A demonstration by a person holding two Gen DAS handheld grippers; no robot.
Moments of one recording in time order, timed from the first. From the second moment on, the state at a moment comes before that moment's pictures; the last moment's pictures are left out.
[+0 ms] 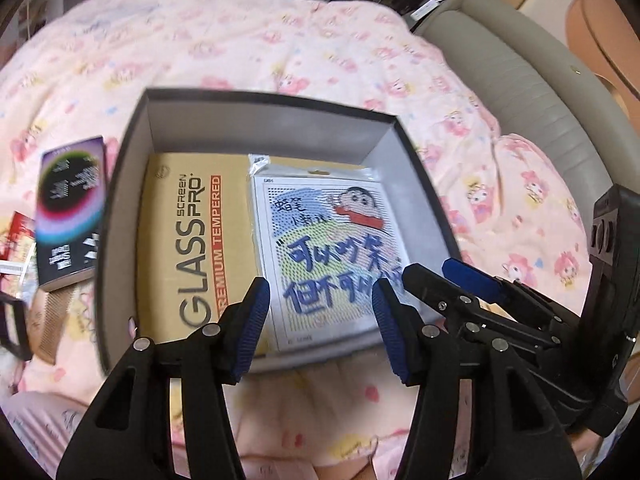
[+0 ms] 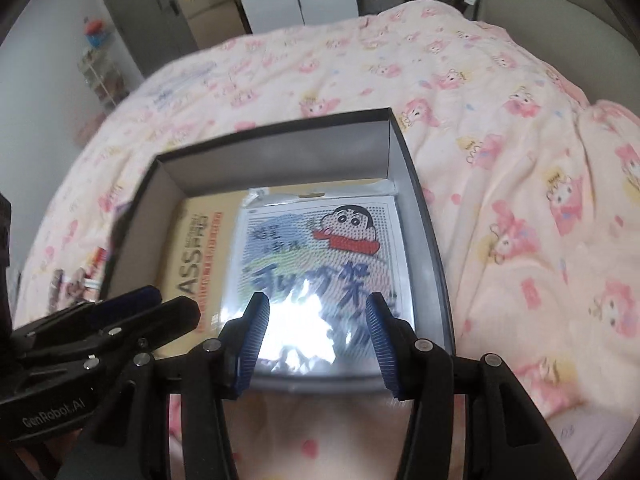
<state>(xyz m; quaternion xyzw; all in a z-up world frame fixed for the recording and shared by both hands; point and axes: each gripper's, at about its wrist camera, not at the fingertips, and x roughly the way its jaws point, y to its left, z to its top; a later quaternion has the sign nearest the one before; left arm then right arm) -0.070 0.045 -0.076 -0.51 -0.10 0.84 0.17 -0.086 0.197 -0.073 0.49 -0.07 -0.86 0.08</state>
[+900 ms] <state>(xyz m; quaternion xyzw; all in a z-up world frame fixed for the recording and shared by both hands) 0.008 -0.136 -0.069 -0.48 -0.18 0.86 0.07 -0.070 0.038 -0.058 0.48 -0.01 -0.84 0.26</state>
